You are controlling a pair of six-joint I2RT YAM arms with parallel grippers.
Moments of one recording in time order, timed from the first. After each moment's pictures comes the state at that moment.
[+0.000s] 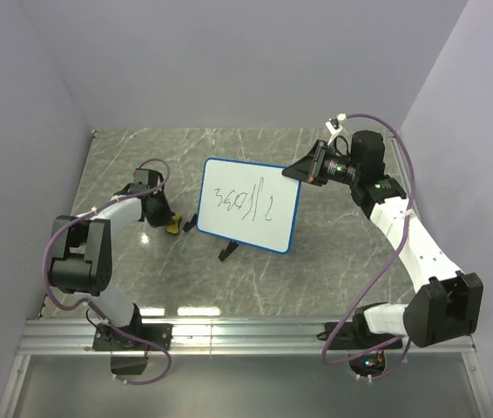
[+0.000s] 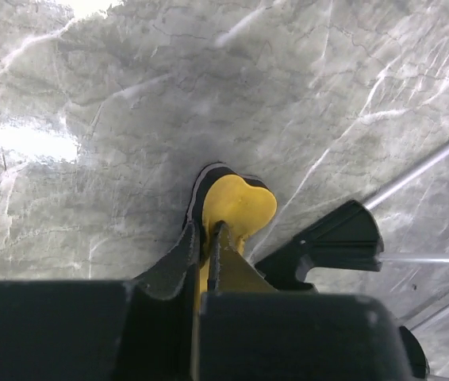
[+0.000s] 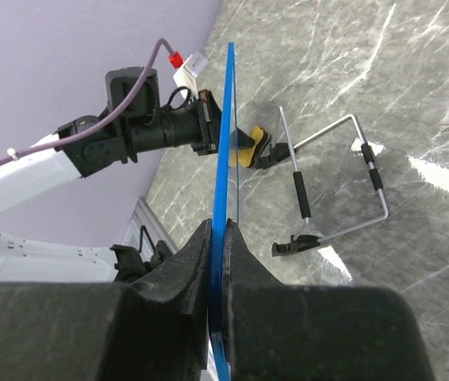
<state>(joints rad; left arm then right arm) -0.12 1.64 0.90 -0.31 0.05 -0.52 0.22 1.29 1.13 -0.18 -0.72 0.66</state>
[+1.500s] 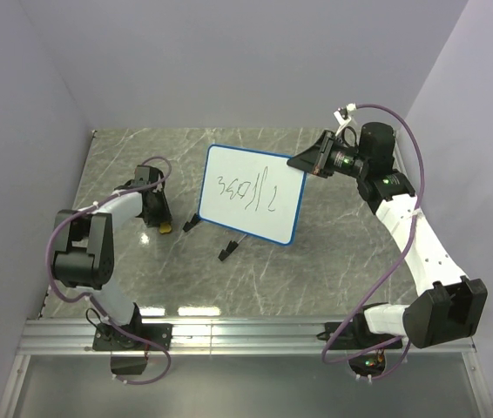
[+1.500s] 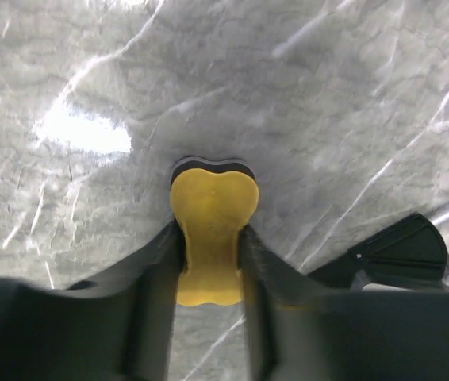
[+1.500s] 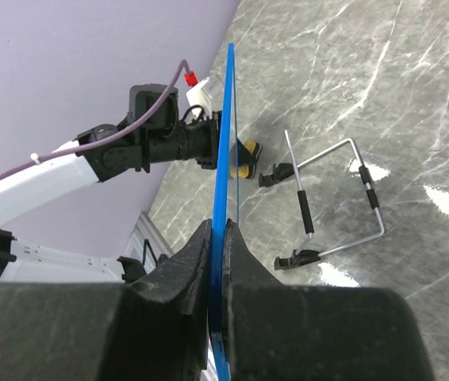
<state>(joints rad) -0.10 1.68 0.97 -0.41 -0.04 -0.42 0.19 1.28 1.22 -0.22 -0.72 0.66</state>
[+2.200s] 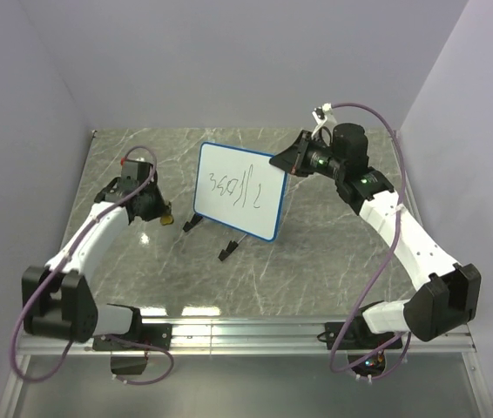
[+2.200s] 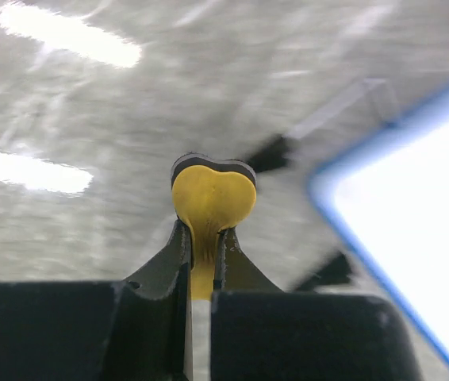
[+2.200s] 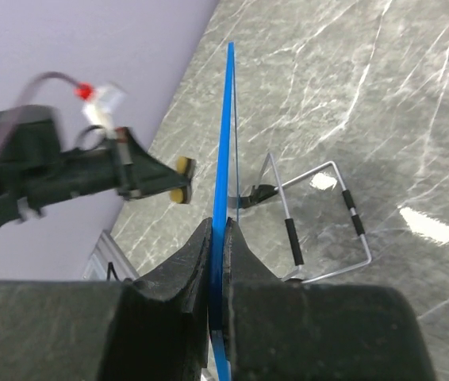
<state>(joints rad) -0.14 1.35 0.99 -0.59 0.00 -0.55 0.36 1.34 1.25 -0.18 -0.48 0.60</state>
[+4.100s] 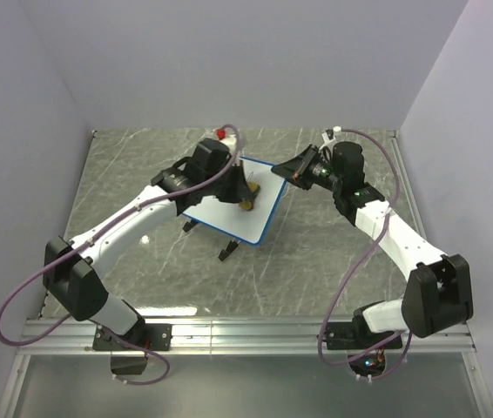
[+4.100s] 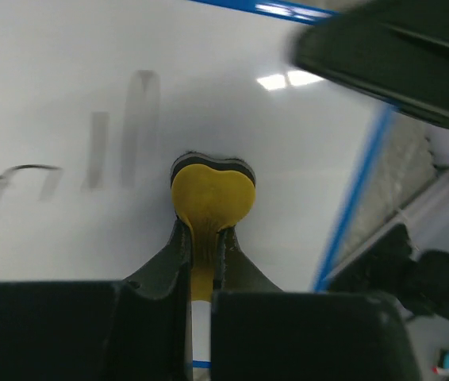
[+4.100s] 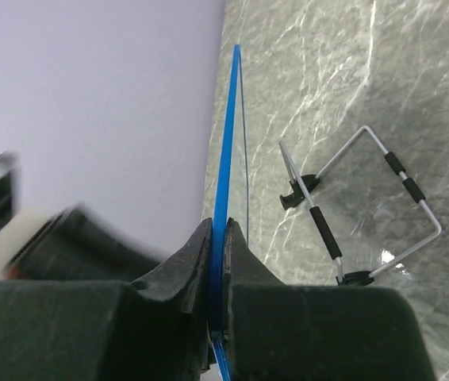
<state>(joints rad) -0.68 1.51 1.39 -0.52 0.12 -0.51 0.32 1.35 1.00 0.09 -0.49 1.04</state>
